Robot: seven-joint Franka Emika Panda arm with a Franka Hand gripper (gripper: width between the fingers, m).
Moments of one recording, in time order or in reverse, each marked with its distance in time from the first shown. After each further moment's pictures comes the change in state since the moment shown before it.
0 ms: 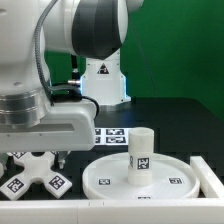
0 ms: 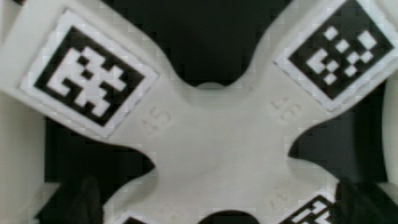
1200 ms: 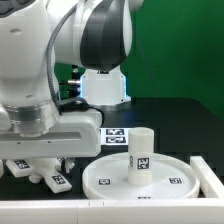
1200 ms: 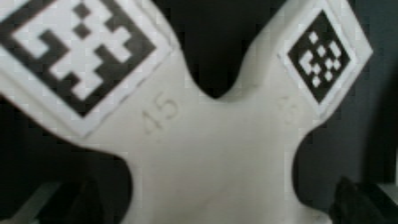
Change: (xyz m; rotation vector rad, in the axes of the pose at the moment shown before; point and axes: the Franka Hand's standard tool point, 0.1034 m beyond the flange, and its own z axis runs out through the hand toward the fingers) arm -0.011 -0.009 0.024 -0.012 0.012 -0.012
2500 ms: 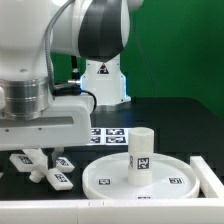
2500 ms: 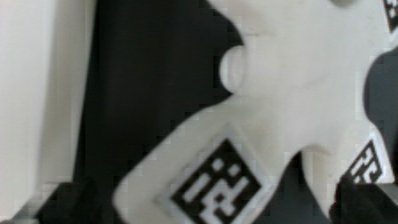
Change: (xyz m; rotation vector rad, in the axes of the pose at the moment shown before) arm 0.017 0.024 -0.030 -0.090 0.141 -0.177
